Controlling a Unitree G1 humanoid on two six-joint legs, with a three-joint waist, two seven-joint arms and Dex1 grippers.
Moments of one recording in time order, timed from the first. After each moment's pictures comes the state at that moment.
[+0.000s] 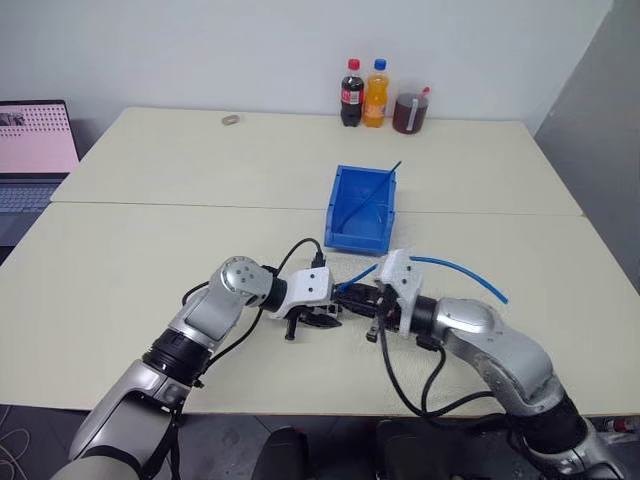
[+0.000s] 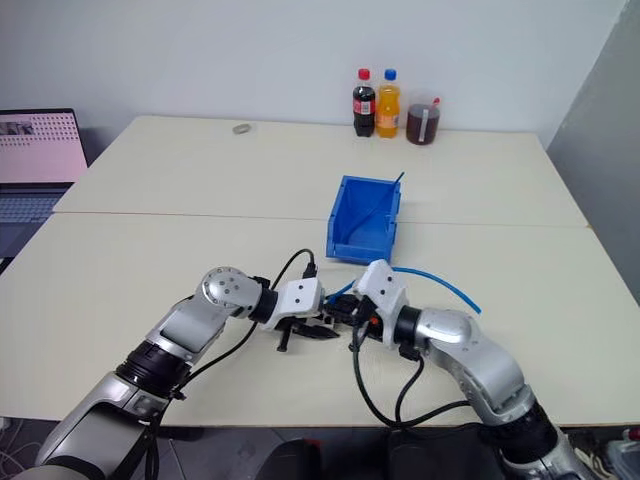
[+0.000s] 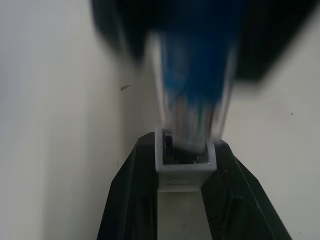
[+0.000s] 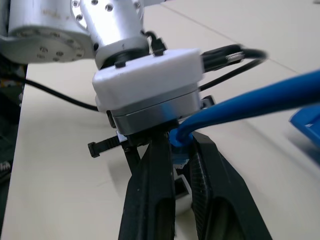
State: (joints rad) left arm -0.60 0.59 -0.45 0.16 -0.02 0.18 -1.26; right arm -0.35 -0.40 0.40 -0.39 0.34 0.57 0.61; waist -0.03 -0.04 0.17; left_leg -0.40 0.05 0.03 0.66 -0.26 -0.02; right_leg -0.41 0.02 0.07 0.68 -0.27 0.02
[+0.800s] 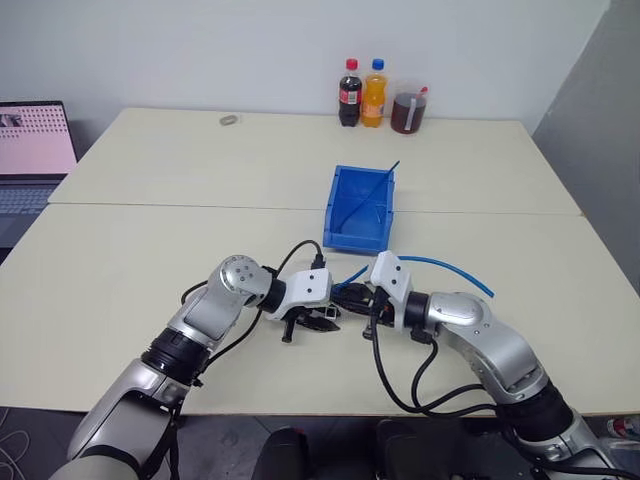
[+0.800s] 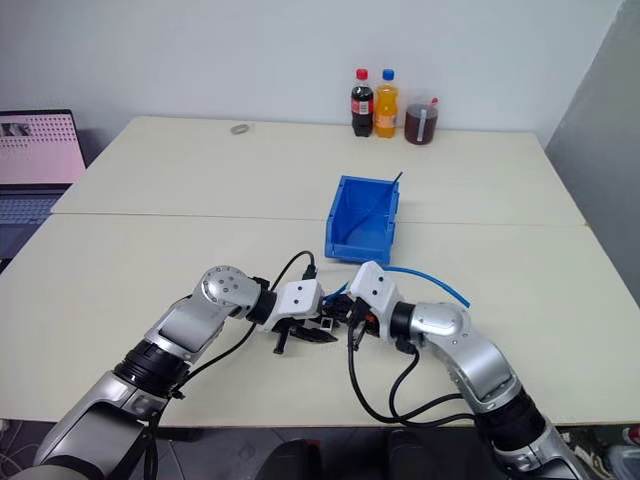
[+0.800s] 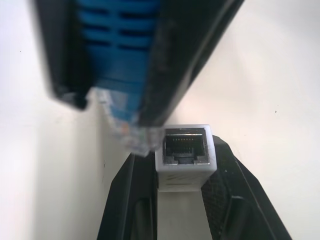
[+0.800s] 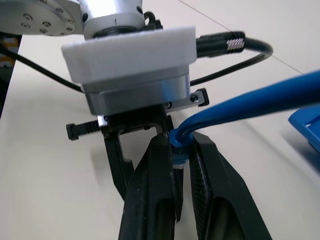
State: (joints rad) left arm -0.60 0.60 -0.45 0.15 -0.02 0.21 -1.30; right arm -0.36 -0.40 0.38 -0.33 0.27 0.52 0.69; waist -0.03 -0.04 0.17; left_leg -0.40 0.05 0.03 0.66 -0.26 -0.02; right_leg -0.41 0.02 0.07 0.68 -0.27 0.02
